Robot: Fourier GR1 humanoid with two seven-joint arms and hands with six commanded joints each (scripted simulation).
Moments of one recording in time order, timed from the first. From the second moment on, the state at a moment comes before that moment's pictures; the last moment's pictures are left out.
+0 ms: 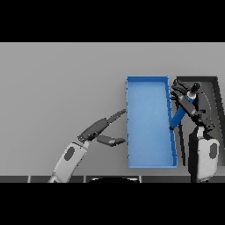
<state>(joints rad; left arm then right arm) -0.21 0.04 -0.44 -1.58 -0.12 -0.34 0.12 -0.25 -0.29 -0.17 -1.86 -0.36 -0.02 0.61</state>
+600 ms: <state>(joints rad) -0.20 0.05 -0.44 -1.59 -0.12 -0.34 0.10 -0.10 -0.67 0.31 -1.76 -0.54 -0.55 0.61</state>
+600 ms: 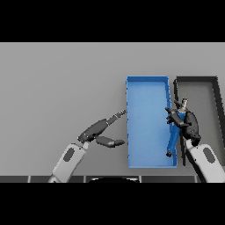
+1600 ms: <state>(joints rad) -0.19 0.05 -0.45 -1.60 -0.14 -0.33 0.11 -0.43 -1.01 0.86 -1.65 -0.79 -0.54 0.60</state>
